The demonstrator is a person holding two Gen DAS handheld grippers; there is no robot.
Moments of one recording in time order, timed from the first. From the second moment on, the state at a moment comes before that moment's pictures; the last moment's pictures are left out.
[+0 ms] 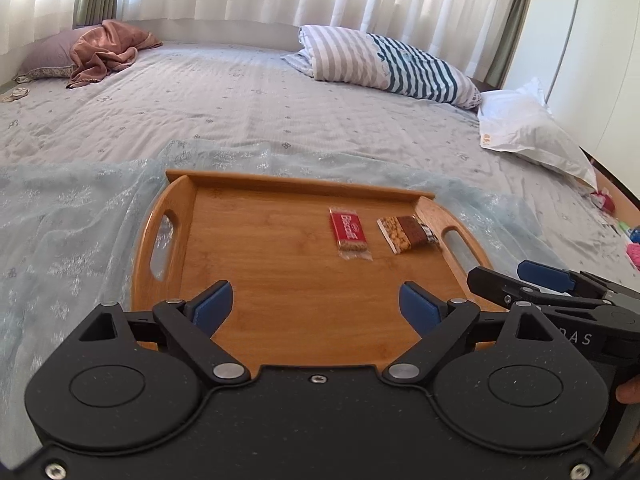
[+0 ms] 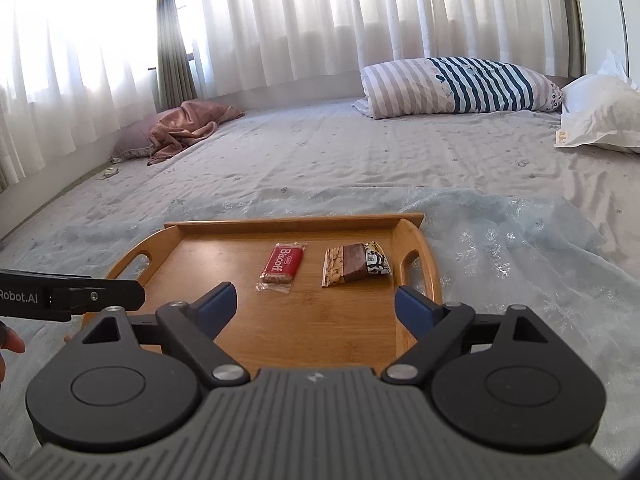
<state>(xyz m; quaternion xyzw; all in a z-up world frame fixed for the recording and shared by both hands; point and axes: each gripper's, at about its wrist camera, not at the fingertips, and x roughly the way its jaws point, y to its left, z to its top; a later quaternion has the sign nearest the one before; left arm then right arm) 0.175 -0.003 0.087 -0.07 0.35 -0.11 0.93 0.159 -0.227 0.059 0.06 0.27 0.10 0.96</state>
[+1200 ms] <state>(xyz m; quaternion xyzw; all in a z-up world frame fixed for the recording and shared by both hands) 0.009 0.005 0.035 -0.05 0.31 -0.06 0.95 0.010 -0.242 -0.003 0.01 0.22 -0.01 0.98</state>
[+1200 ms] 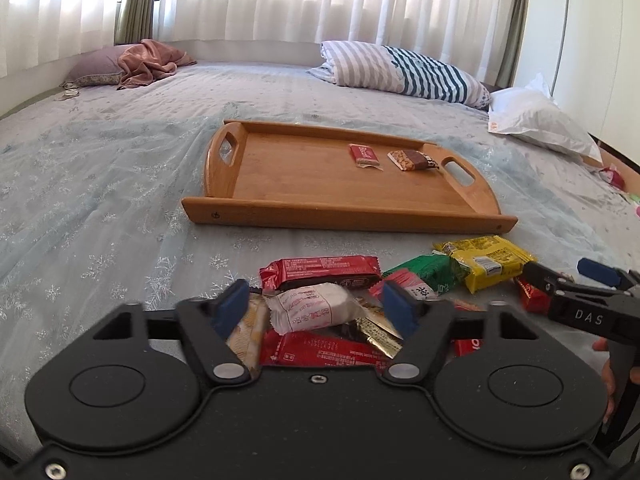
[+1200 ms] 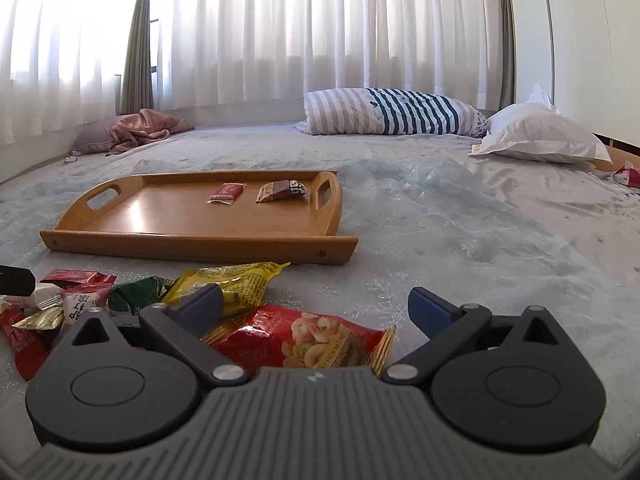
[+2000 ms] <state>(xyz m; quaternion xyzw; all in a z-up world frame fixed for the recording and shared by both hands) 0.027 -0.008 0.015 -0.04 0.32 -0.03 0.95 0.006 -0.235 -0.021 0.04 0.23 -0.04 0.97</state>
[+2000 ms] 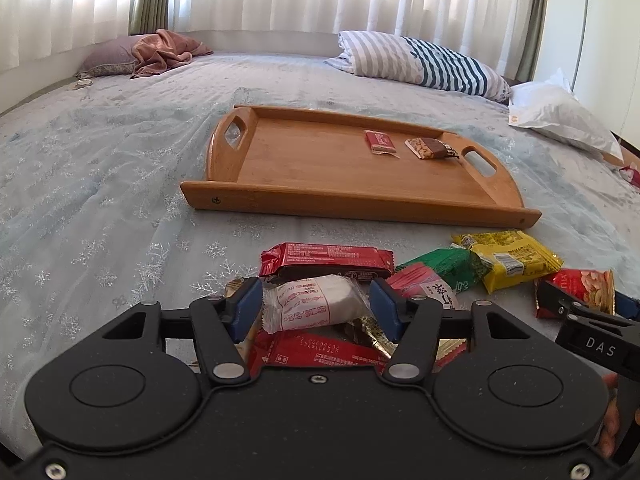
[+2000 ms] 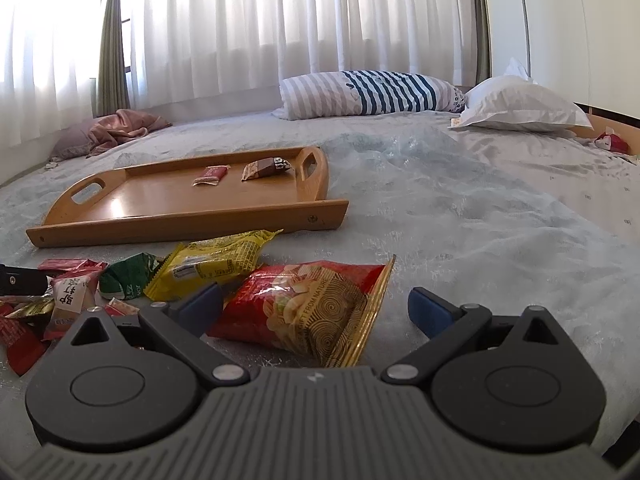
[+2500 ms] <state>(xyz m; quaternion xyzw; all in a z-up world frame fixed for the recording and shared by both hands) 0.013 -0.012 0.021 -0.05 0.32 -0.03 0.95 0.006 -0.234 -0.023 0.04 0.23 -0.03 0.97</state>
